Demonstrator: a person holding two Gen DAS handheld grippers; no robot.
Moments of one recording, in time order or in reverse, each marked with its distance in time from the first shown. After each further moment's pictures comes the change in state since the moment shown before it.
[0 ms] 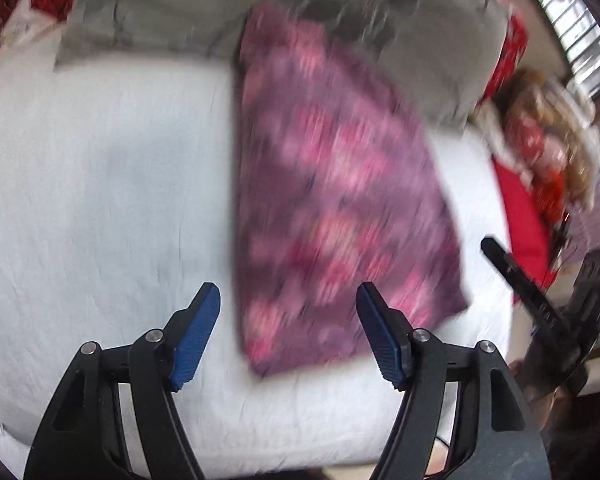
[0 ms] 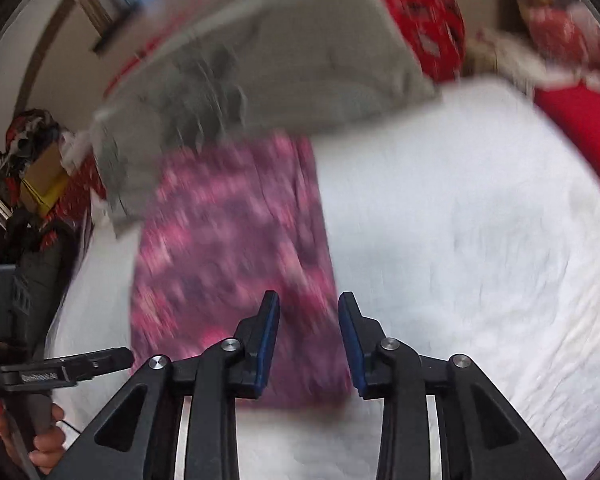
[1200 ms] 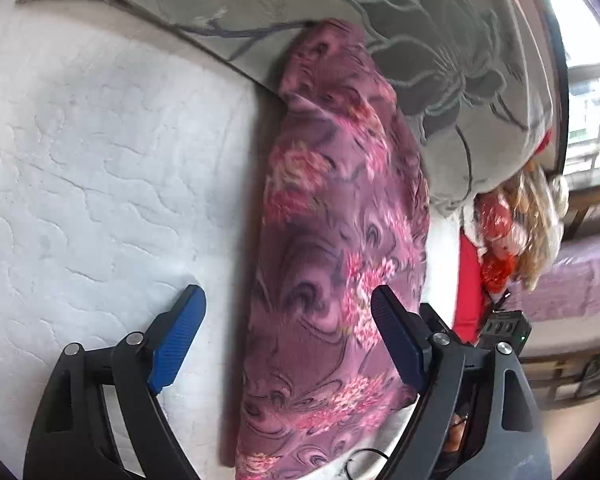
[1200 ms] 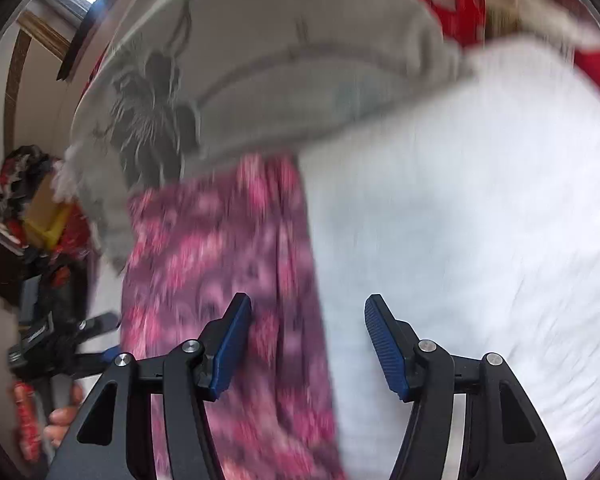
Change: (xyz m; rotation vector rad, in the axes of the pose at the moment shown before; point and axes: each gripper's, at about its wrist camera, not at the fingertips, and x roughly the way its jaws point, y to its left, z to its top) left arm 0.063 0.091 0.086 -0.233 0.074 -0.249; right arm 0.110 -0.038 0.049 0.148 0.184 0.137
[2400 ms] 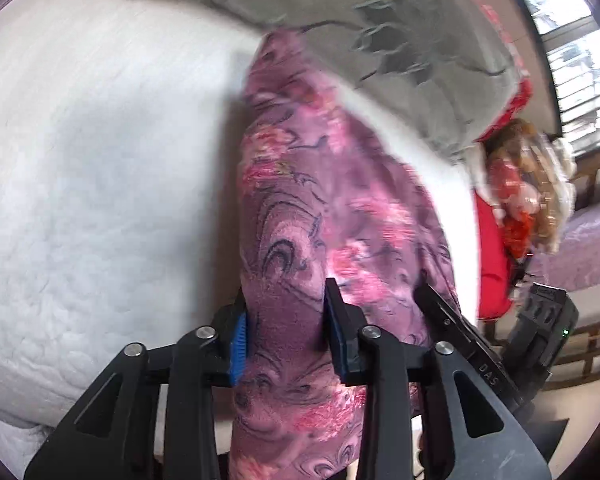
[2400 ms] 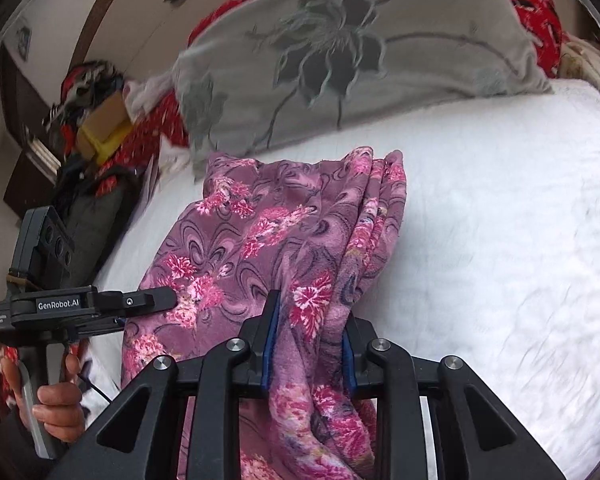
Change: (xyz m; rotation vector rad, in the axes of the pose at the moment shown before) left arm -0.045 0.025 -0.121 0.040 -0.045 0.124; right arm -0.032 0.121 -0.116 -0.265 -0.007 0.044
